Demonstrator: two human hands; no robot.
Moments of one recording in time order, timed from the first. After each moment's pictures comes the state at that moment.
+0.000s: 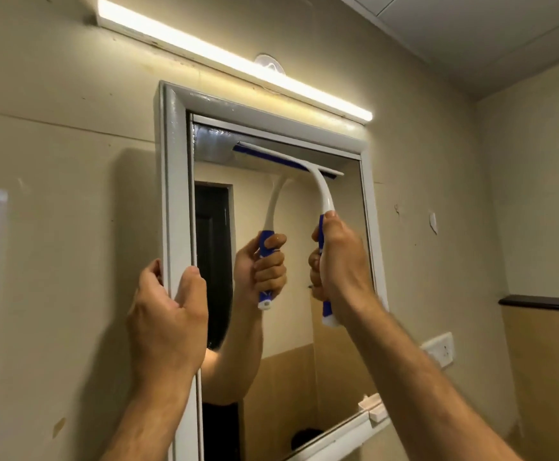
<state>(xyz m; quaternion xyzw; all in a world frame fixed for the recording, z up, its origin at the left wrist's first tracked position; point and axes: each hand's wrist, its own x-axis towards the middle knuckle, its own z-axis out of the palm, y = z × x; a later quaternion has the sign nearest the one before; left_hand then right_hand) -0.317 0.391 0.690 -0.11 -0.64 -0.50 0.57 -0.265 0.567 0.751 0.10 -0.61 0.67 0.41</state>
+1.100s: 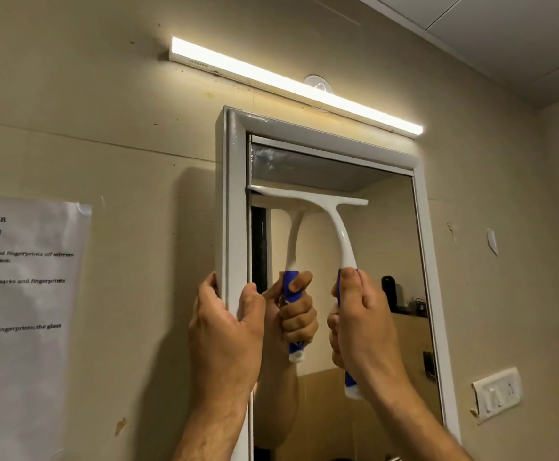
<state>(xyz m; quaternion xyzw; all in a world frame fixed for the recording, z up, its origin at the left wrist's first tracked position) -0.305 0.392 0.693 -0.12 -0.65 -0.50 0.55 -0.267 0.529 0.710 0.16 -0.66 0.61 0.42</state>
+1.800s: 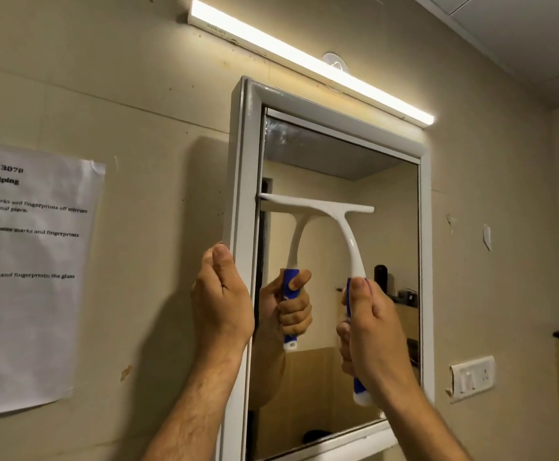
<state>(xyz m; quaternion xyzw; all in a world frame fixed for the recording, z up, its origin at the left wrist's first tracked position) -0.305 0.393 0.694 -0.11 -0.56 -0.61 0.55 -0.252 0.540 0.677 0.12 -0.69 0.60 0.39</state>
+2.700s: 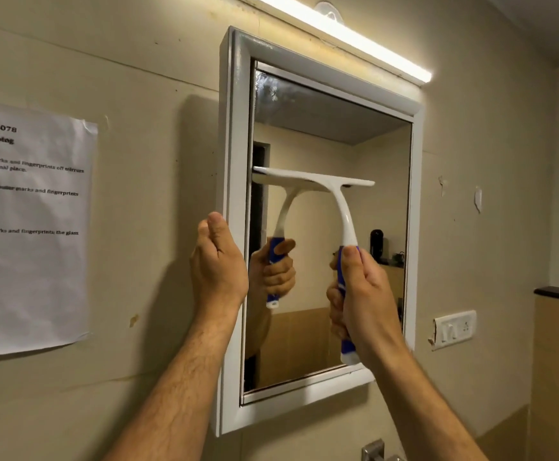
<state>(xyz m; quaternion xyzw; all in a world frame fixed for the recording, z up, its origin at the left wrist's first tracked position) -0.310 0.393 0.675 -0.10 -0.60 -0.61 0.50 -0.226 0.545 0.659 0.16 -0.66 0.66 0.32</state>
